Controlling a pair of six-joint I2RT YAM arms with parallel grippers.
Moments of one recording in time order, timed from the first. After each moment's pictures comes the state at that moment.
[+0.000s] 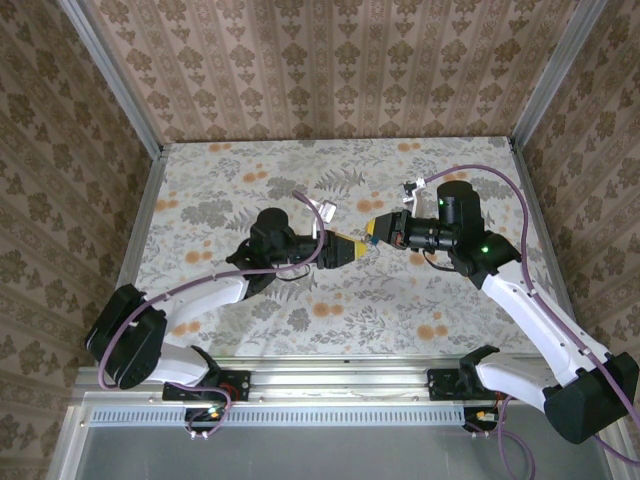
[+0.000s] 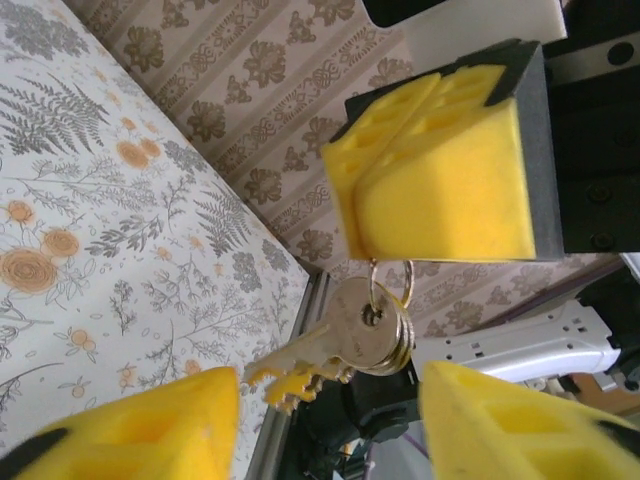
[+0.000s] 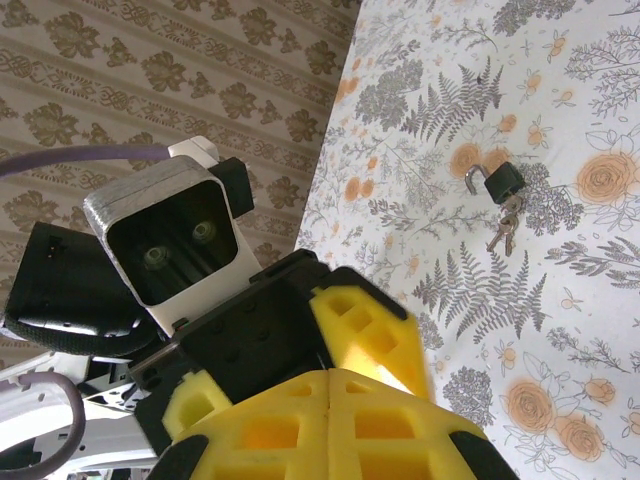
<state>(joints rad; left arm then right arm) -0.79 1.38 0.76 0.53 0.78 -0.80 0.38 1.07 0.97 -0.34 -0.66 0.79</state>
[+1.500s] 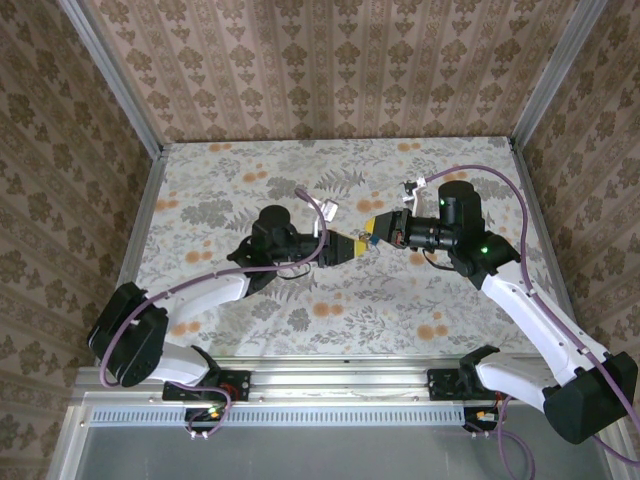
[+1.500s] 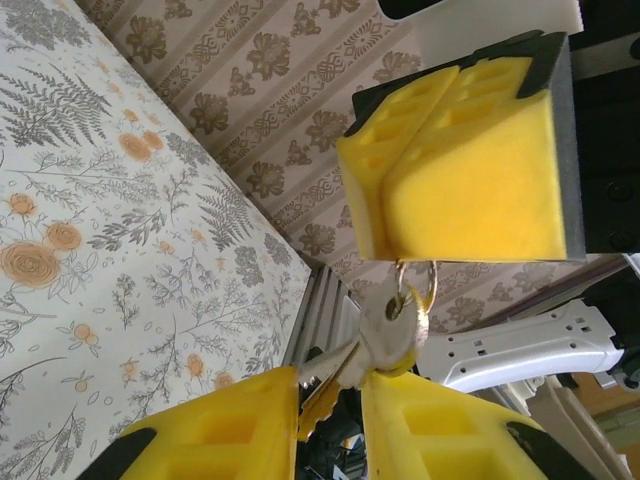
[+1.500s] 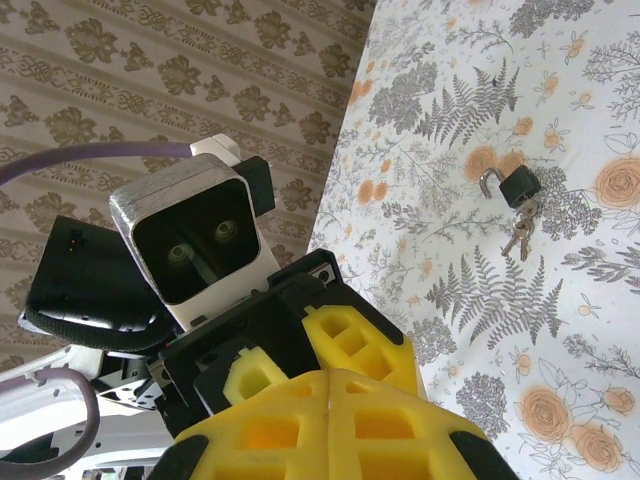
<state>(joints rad) -0.78 1.39 0.78 0.49 0.80 -0.79 0.37 1.07 0.95 -0.30 -0.69 0.81</state>
